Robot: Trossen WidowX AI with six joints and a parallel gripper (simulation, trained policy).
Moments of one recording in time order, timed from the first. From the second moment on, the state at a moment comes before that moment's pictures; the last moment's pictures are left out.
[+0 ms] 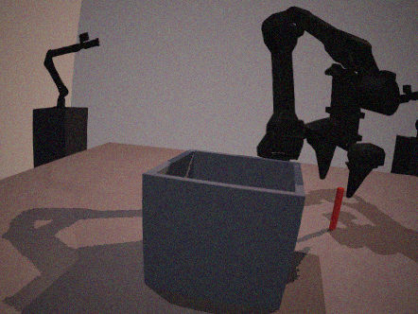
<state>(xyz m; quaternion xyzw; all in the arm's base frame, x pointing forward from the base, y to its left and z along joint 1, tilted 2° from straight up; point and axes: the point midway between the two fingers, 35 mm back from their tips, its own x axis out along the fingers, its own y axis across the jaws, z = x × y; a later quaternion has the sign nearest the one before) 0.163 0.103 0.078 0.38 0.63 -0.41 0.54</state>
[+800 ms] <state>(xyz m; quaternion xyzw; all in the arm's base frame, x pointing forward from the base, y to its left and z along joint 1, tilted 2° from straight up) 0.175 0.110 0.028 0.41 0.61 -0.42 0.53</state>
